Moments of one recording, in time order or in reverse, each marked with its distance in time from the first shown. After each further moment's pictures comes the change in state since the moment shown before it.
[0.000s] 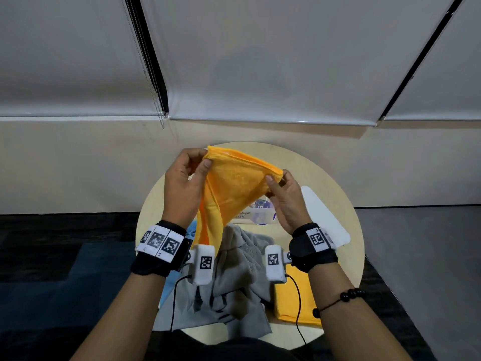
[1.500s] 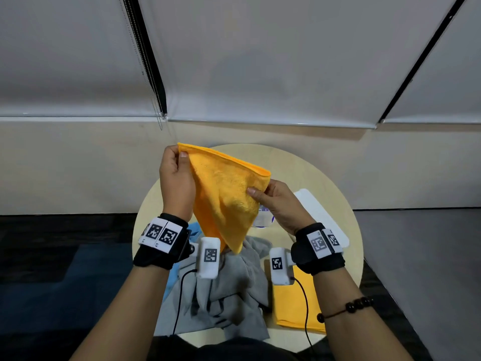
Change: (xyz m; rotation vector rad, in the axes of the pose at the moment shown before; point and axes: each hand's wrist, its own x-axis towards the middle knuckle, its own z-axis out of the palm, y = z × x) left_hand 0.023 -0.009 0.010 0.013 0.257 -0.221; right_hand -0.007 -0.030 0.010 -0.339 -0.355 0.039
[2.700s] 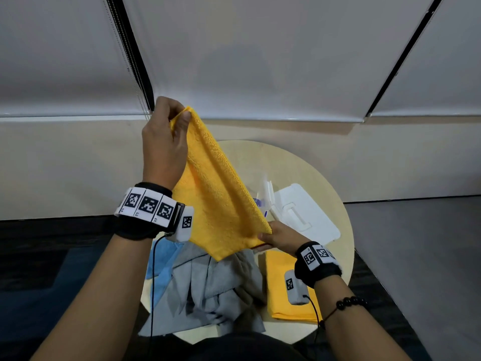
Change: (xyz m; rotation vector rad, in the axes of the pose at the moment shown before) left_hand 0.030 0.055 0.002 0.366 -0.091 0.568; right_hand -0.035 0.102 -0.031 -0.336 -0.183 0.447
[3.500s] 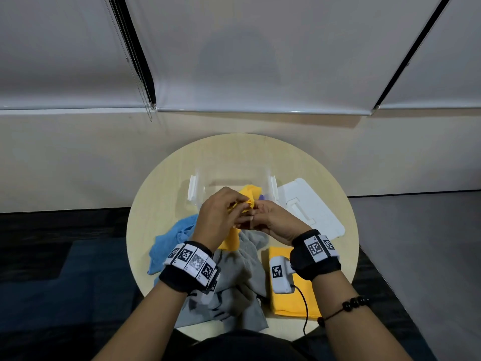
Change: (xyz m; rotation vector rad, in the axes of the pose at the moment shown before) left_hand -0.137 -0.033 0.067 -0.062 -0.496 -0.145; right_hand -0.005 -0.068 0.013 0.569 -0.189 -0.209
